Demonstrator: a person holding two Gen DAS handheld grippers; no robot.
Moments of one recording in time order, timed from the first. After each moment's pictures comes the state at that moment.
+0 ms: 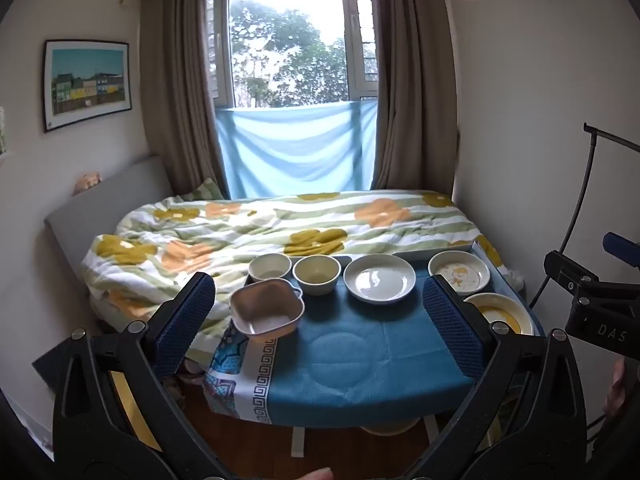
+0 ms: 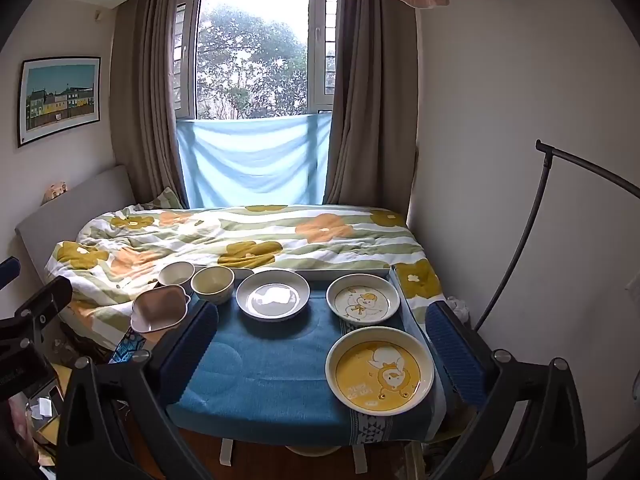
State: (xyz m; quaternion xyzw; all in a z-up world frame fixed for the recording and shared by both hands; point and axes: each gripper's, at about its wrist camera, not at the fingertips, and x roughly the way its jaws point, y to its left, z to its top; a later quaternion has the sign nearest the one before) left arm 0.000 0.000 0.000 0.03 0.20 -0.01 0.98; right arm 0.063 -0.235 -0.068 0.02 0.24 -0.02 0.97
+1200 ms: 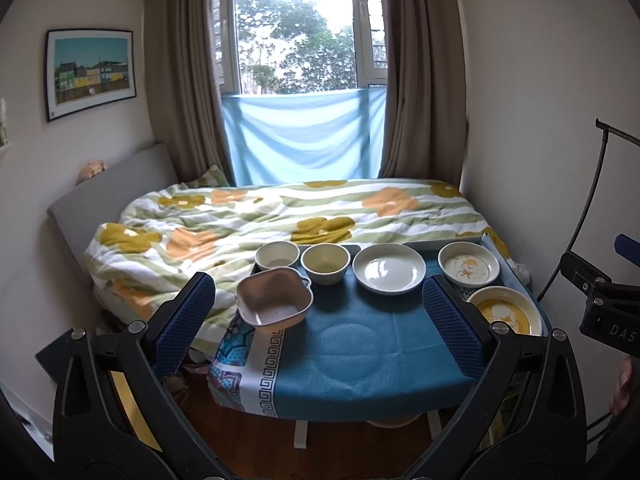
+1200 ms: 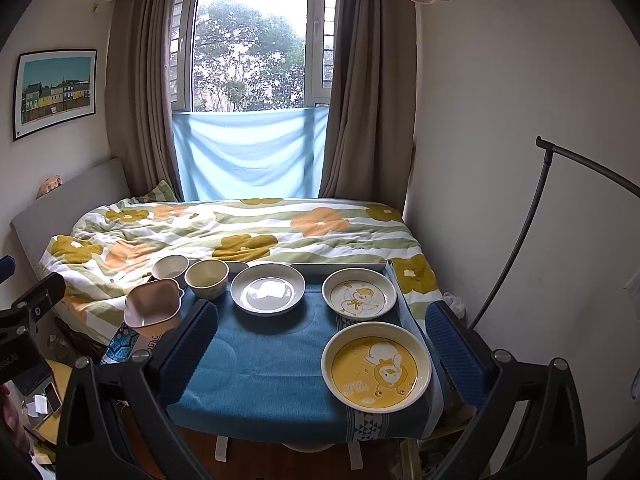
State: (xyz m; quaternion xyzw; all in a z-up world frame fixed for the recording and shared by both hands) left arm 0.014 0.010 -0.006 0.03 0.23 0.01 0.97; right arm 0.067 -0.230 -0.073 0.01 0.25 -0.03 0.97
